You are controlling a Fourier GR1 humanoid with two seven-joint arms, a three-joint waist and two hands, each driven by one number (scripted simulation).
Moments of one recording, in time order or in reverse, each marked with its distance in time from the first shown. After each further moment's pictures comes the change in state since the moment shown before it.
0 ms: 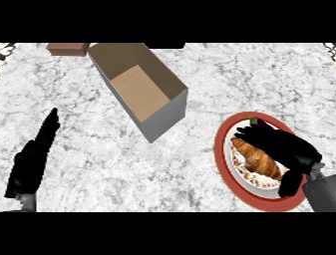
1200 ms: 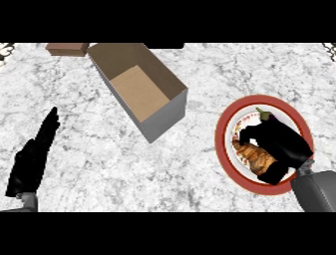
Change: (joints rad) left arm -0.009 -0.035 0.036 0.001 -0.040 -0.028 0.001; right arm -0.016 0.116 -0.075 0.008 0.138 -0.231 -0.035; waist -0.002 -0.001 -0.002
